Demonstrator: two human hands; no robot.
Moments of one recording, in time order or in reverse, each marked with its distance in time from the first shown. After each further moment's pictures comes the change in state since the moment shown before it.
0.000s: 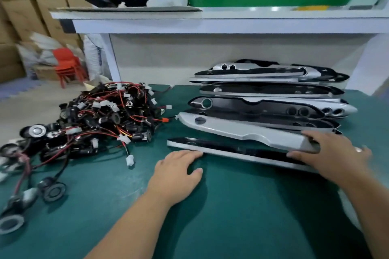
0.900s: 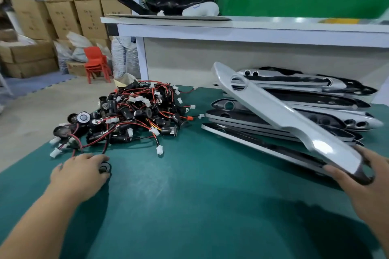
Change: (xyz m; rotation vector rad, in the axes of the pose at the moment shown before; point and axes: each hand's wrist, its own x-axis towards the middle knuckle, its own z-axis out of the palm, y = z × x) left_hand -0.099 -0.142 -0.121 0.444 -0.070 -0.664; right_hand -0.057 0.020 0.018 0.501 0.293 -0.006
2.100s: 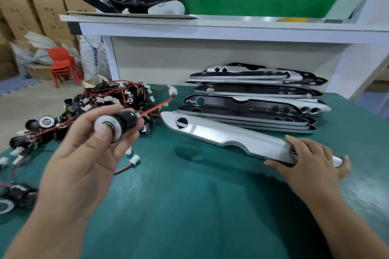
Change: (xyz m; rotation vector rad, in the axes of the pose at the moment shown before) left_hand -0.095 0.096 -0.041 -1.936 0.161 0.863; right_hand -0.028 -0.035 0.000 -0.400 0.043 -0.106
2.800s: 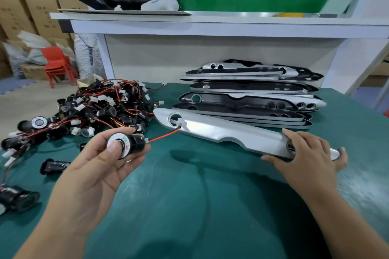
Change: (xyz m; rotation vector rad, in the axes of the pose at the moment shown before) left_hand -0.016 -0.015 0.007 -0.043 0.048 -0.260; right_hand 0.001 -0.001 -0.006 0.009 0.035 -0.034
